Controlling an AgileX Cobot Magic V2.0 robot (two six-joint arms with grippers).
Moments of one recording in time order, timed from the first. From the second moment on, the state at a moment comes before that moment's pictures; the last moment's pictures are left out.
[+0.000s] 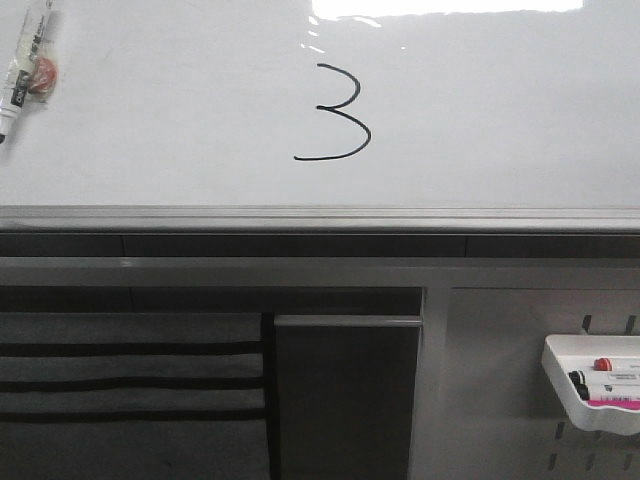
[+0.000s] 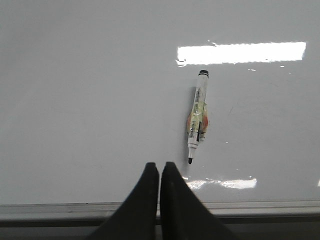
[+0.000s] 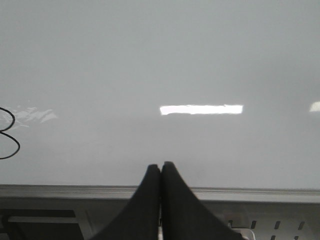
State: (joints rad) left arm -0.07 0.00 0.01 -0.06 -0.07 0.04; right arm -0.03 0.28 -0.44 0.20 0.37 -0.17
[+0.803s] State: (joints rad) left arm -0.07 0.00 0.01 -0.06 -0.07 0.04; right arm -0.03 -0.01 0.01 0.22 0.08 -0.18
